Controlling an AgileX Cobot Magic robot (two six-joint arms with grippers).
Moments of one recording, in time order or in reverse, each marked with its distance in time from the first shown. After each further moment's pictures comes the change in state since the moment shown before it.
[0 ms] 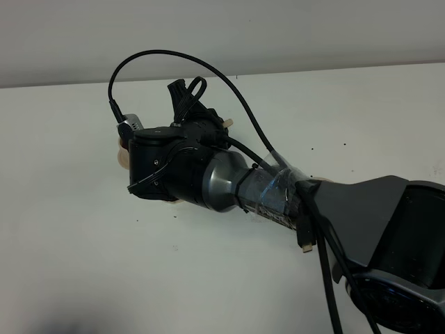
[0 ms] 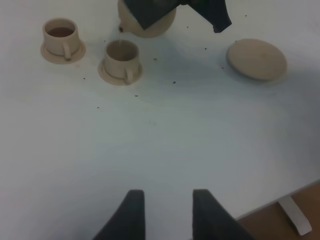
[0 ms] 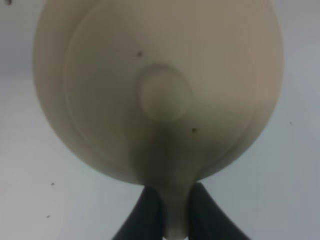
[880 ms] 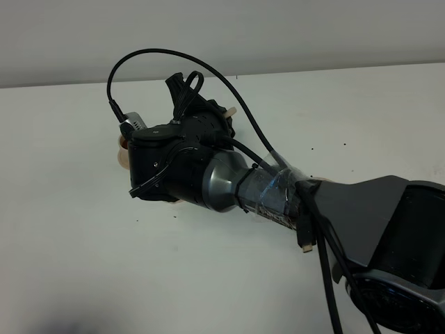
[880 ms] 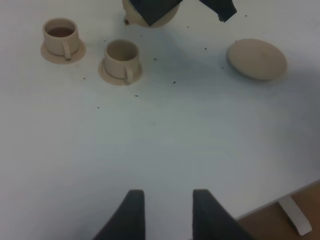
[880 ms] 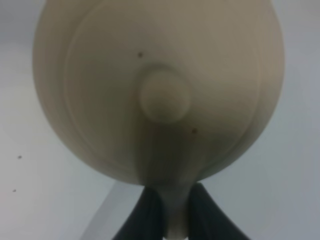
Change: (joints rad) left arm 0.000 0.000 0.000 0.000 0.000 0.000; right arm 0.000 0.000 0.000 -0.079 0.023 -0.045
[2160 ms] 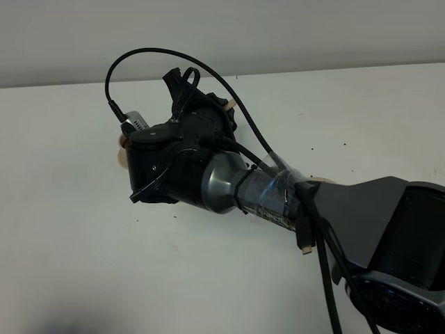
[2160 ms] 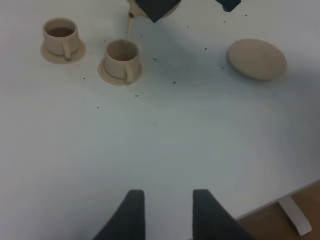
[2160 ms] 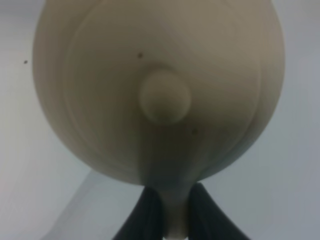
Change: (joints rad) left arm 0.000 0.000 0.000 0.000 0.000 -0.001; right arm 0.007 0.000 0.000 -0.065 0.024 -0.032
